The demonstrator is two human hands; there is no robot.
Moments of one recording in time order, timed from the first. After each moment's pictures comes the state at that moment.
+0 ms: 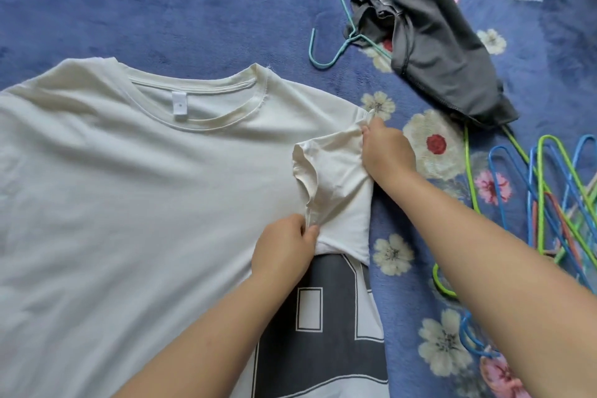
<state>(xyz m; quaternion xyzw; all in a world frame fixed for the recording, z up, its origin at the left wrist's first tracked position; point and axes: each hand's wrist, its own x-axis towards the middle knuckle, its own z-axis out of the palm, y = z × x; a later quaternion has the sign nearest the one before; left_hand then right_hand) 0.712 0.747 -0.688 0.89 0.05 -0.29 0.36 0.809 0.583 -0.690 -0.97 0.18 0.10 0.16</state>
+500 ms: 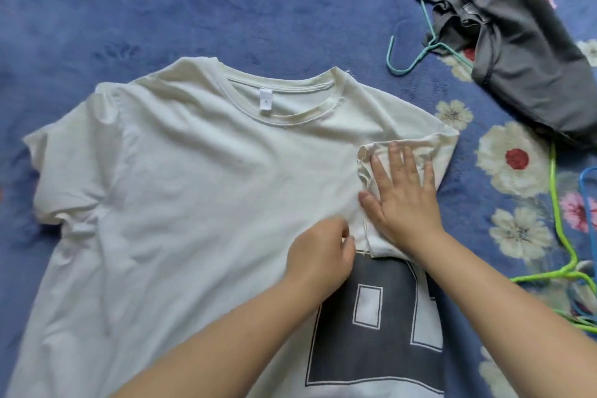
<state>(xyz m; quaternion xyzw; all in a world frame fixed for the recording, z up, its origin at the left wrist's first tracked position) 0.690 0.787 -0.683 0.92 -0.01 -0.22 0.31 0.744 0.638 -0.713 -0.99 -0.10 0.10 0.02</state>
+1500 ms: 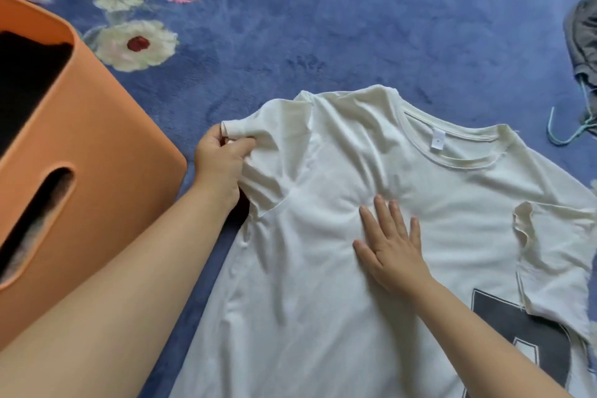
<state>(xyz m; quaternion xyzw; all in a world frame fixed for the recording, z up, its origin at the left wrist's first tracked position) 0.748 1.116 -0.651 0.60 0.38 0.11 0.70 0.709 0.867 -0.696 -0.94 -0.15 0.30 0.04</state>
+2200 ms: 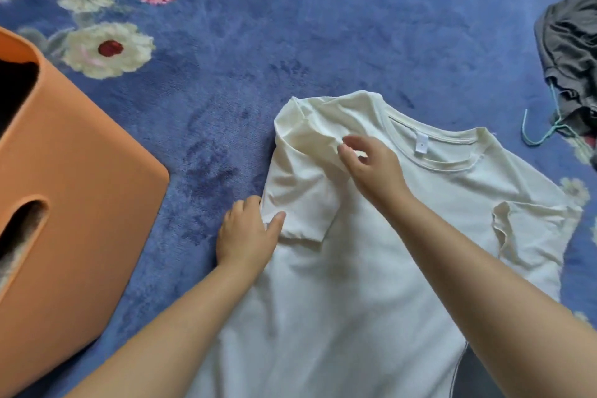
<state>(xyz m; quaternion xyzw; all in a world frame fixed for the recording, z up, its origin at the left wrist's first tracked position) 0.696 1.075 -0.681 0.91 0.24 -0.18 0.27 0.804 0.923 -0.643 -0.92 -0.03 0.11 0.38</state>
